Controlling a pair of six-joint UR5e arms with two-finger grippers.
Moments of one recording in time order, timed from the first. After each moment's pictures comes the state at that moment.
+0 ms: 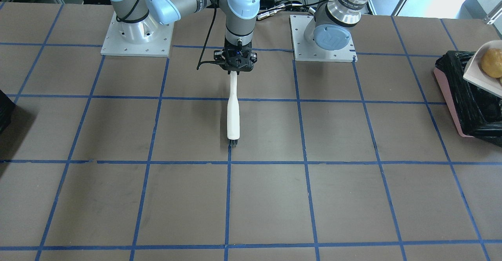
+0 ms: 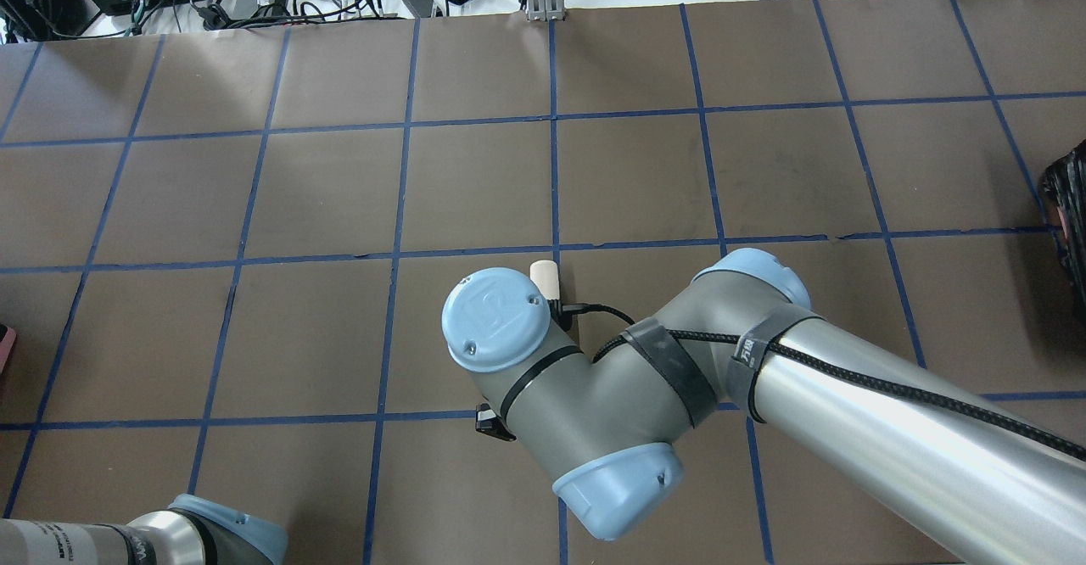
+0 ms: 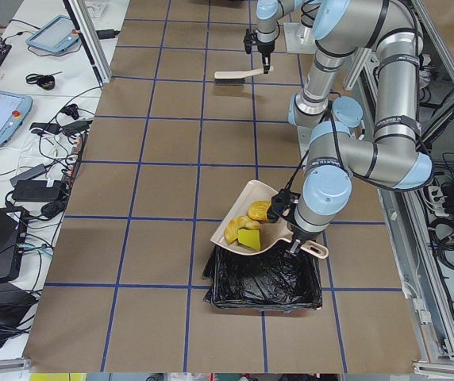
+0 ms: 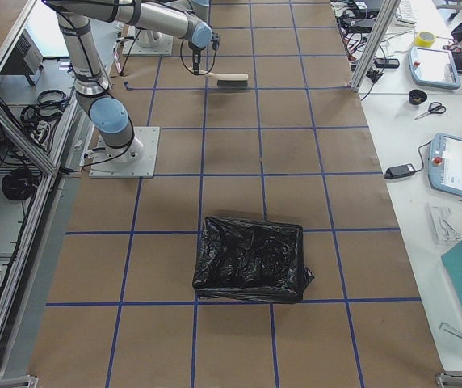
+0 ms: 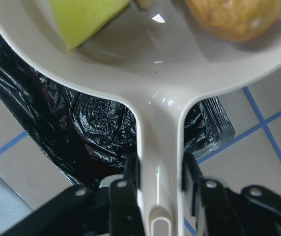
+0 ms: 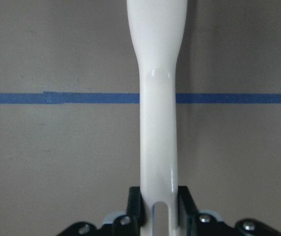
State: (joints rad) left arm -0.23 -1.76 -1.50 -1.49 1.67 1.88; right arm 2.24 -1.46 2.06 -2.03 -1.56 0.65
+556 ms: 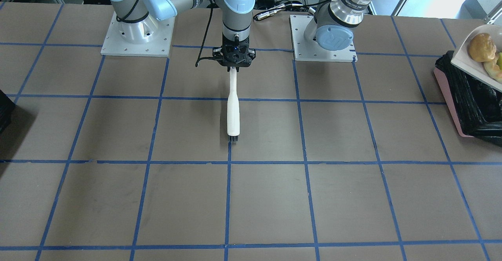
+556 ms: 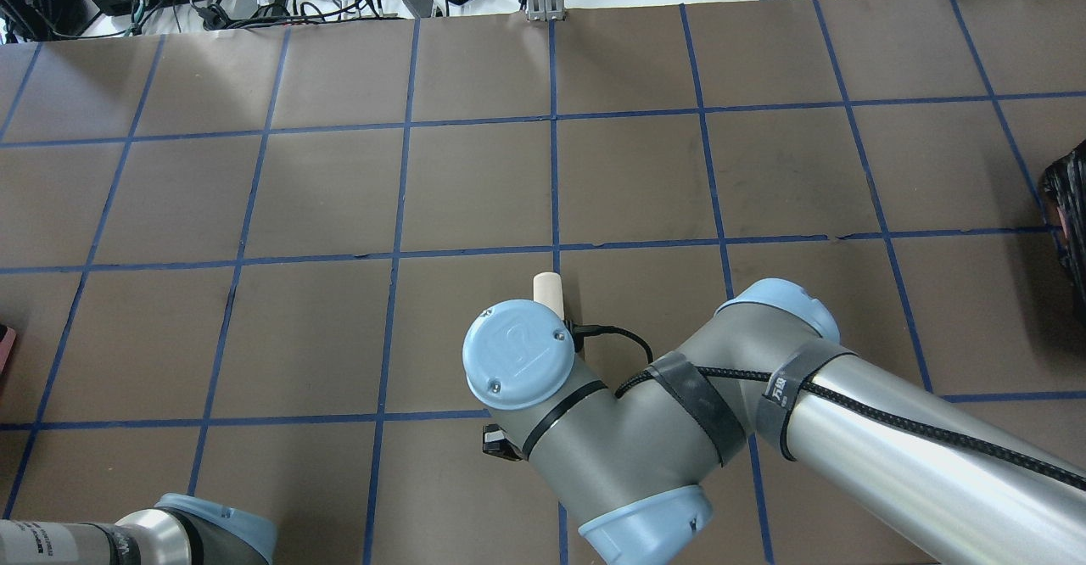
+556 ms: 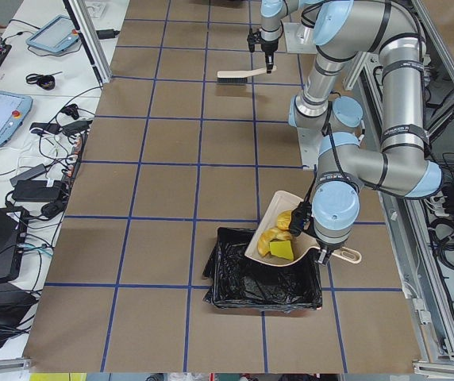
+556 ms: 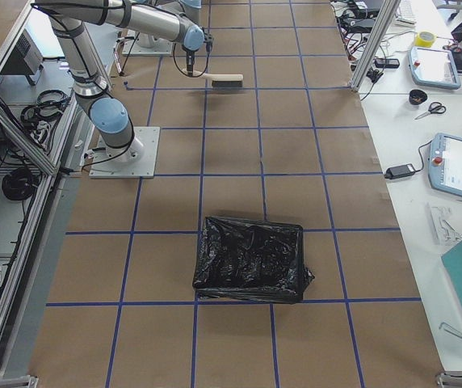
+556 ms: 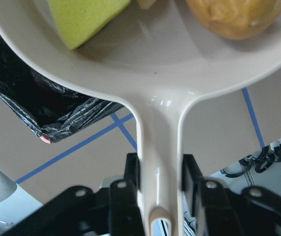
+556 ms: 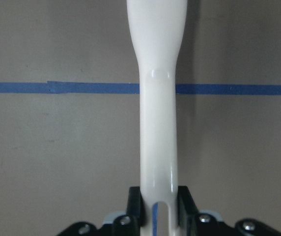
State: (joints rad) left arm -0.20 -1.78 -1.50 -1.53 1.88 1.87; right arm 2.24 -1.48 2.09 -2.08 -1.54 0.65
